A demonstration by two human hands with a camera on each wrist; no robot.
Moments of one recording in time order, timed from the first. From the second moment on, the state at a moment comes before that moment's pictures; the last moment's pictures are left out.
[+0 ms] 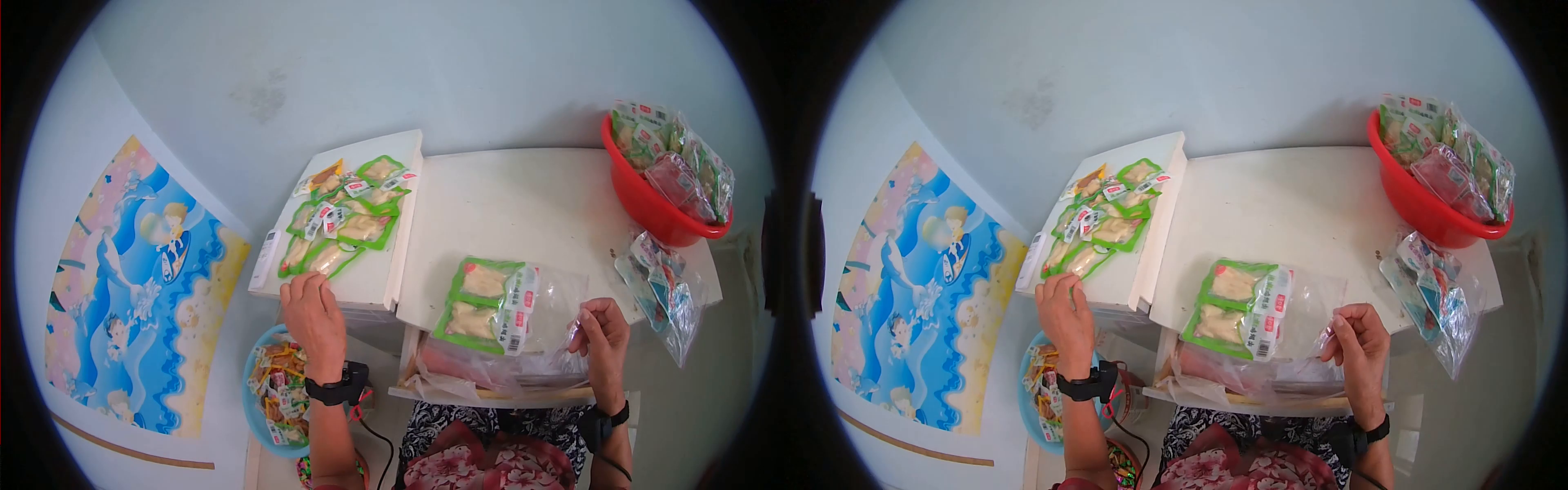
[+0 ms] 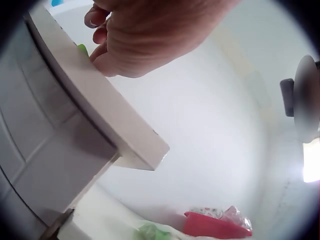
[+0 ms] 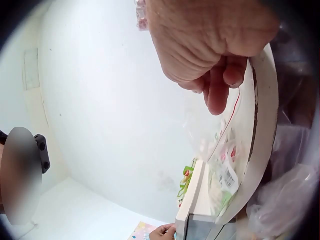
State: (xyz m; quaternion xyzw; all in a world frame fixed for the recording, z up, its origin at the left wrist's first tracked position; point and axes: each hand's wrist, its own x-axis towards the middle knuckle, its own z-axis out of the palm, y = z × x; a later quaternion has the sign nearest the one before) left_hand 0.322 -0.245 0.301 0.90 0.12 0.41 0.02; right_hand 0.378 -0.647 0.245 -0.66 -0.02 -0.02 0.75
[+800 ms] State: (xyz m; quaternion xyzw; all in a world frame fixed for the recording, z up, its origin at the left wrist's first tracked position) left_hand 0.289 -0.224 0.311 0.88 0.11 0.45 -0.05; right_hand 0.372 -0.657 0.237 -0.64 -0.02 -0.04 0.77
